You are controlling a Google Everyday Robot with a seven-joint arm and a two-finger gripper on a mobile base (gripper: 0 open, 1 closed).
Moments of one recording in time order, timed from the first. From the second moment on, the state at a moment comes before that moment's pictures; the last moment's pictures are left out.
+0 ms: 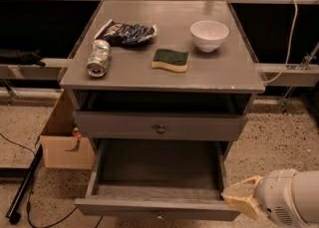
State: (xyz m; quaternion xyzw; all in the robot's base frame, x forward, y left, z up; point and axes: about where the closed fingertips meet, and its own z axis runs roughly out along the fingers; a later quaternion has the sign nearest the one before) arm 0.320 -0.162 0.734 -0.37 0.87 0.21 0.26
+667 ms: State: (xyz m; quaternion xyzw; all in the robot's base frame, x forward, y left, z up) arm 0.313 -0.133 0.674 -0.37 0.88 0.22 0.21
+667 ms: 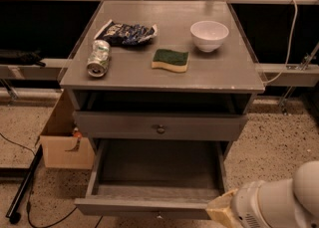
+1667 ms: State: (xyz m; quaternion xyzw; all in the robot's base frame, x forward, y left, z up) arm 0.308 -0.128 0.621 -0.35 0.89 0.22 0.17
